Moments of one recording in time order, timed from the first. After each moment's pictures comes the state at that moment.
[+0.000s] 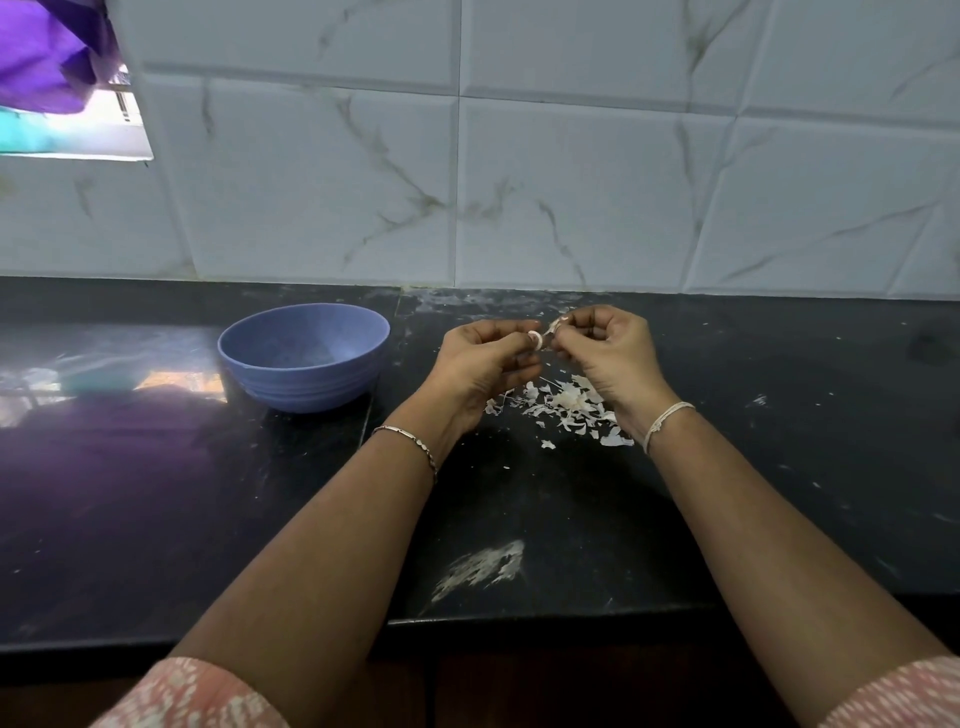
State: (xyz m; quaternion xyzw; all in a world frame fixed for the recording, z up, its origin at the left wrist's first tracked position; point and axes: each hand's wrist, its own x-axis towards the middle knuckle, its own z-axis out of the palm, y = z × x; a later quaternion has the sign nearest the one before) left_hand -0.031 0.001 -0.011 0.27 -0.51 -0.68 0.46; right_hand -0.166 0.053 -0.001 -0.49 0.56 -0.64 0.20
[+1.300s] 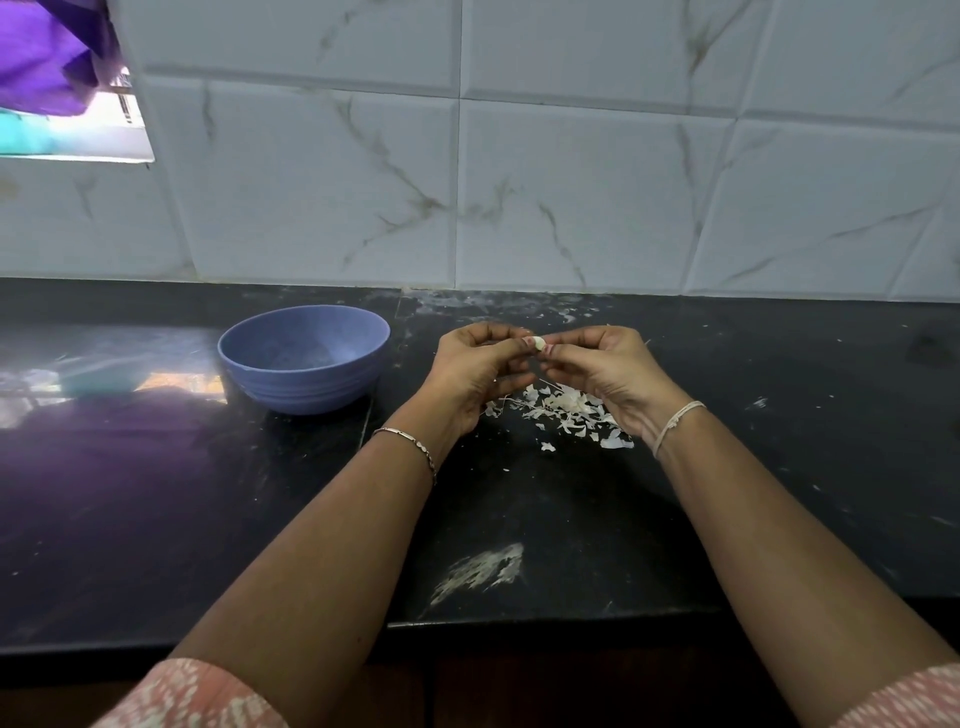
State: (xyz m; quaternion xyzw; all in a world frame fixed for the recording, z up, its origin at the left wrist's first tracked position) left_hand -0.029 -0.001 -0.012 0.30 -0.51 -0.66 0.46; right_hand -0.174 0.054 -0.003 -0.46 0.53 -0.61 0.37
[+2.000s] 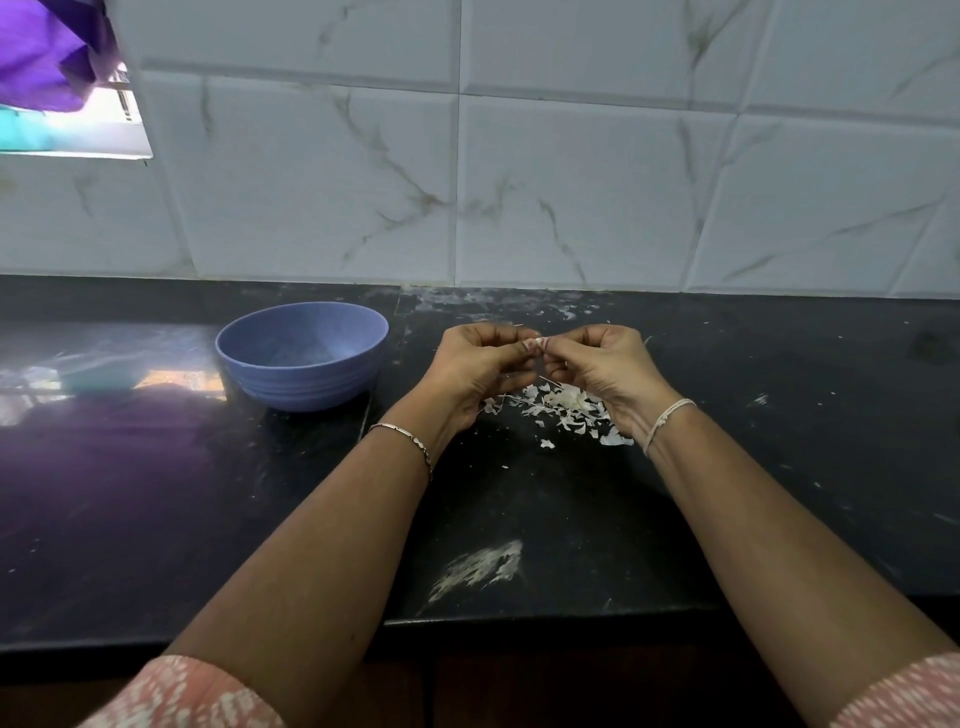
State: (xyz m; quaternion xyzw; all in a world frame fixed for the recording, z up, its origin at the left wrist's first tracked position) left_hand -0.029 -0.002 -0.014 0.29 -0.55 -0.64 0.44; right_hand -0.169 0.050 -0.006 -0.43 0.57 -0.62 0.32
